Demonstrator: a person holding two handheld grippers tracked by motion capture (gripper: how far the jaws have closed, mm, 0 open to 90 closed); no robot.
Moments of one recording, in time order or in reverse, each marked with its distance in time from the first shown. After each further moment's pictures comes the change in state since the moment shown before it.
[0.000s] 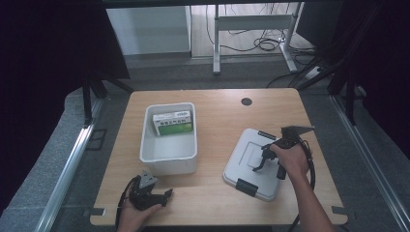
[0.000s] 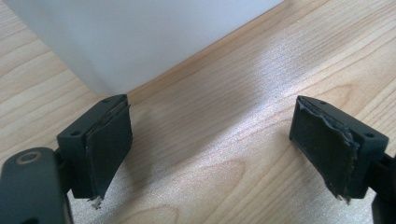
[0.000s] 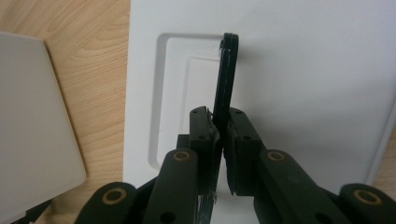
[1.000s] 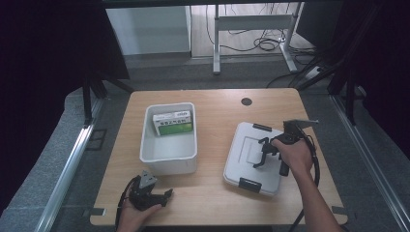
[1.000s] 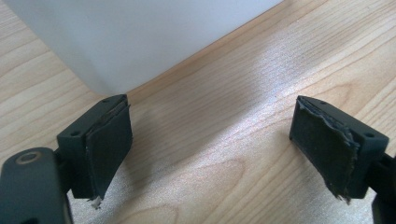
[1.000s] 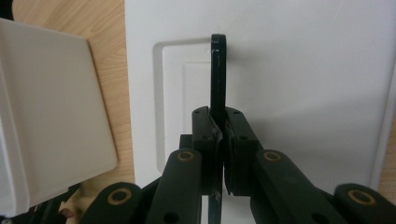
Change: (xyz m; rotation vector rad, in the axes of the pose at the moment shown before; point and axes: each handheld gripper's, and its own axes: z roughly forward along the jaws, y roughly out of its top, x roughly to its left) left arm 0.000 0.000 0.000 0.001 -0.001 0.002; right arm 0.017 0.000 -0.028 -0.012 0.065 -0.044
